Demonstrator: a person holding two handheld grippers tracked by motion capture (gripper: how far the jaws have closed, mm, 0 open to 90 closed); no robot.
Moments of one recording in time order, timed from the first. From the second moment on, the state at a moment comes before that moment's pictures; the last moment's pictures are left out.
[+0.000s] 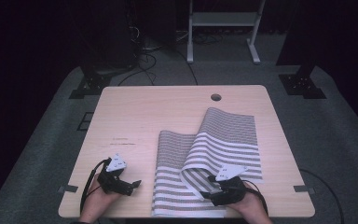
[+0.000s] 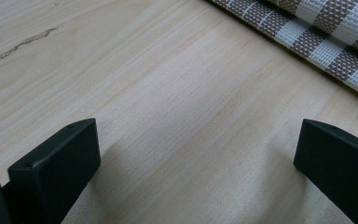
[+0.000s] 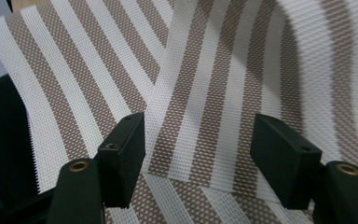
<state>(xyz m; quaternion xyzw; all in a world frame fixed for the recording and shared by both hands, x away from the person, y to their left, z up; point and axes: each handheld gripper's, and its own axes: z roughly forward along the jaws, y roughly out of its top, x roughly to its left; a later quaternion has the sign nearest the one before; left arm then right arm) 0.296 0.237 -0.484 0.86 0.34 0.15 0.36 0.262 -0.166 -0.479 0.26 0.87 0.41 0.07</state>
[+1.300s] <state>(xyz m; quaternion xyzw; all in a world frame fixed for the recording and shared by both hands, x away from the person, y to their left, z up) 0.296 0.237 -0.484 0.86 0.34 0.15 0.36 0.270 -0.228 -0.455 0.31 0.86 0.39 0.12</state>
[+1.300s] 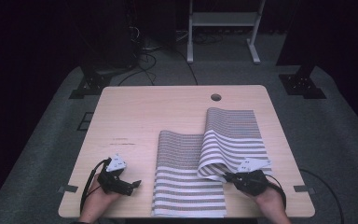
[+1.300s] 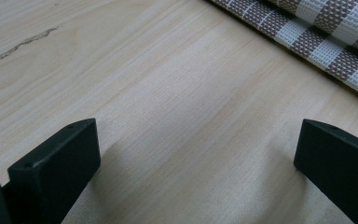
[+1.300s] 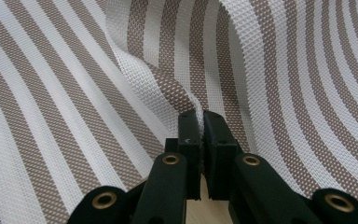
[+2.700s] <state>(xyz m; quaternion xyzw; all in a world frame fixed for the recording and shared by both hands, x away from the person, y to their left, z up) 0.296 0.237 -0.484 0.86 0.34 0.15 0.36 0.311 -0.314 -0.450 0.40 0.82 0.38 0.16</state>
